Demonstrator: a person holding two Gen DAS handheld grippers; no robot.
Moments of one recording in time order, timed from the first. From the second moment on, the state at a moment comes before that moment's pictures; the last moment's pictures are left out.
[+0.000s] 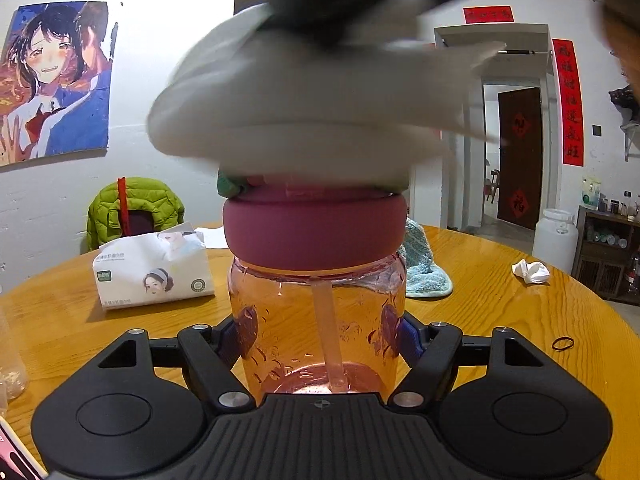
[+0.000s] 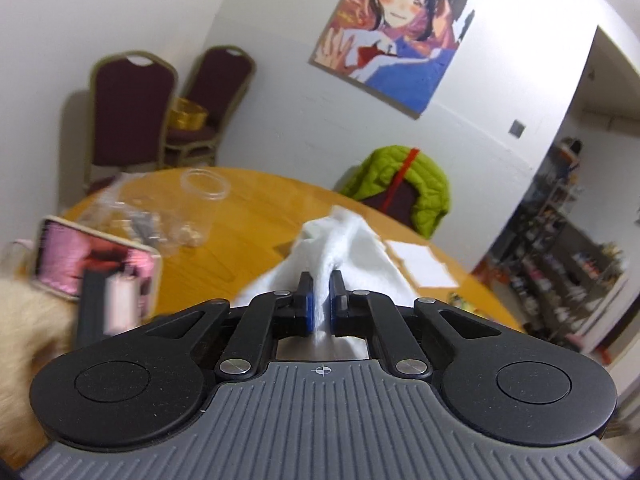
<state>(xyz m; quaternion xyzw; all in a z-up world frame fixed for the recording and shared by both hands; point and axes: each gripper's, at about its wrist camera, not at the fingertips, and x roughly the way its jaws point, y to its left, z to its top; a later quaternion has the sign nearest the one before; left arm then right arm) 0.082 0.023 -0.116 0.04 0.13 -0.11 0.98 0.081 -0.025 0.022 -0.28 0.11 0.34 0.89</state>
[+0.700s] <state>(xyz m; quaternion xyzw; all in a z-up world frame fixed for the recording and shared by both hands) 0.078 0.020 -0.116 0.04 0.13 -0.11 0.98 0.070 -0.081 0.009 -0.25 0.16 0.30 0.91</state>
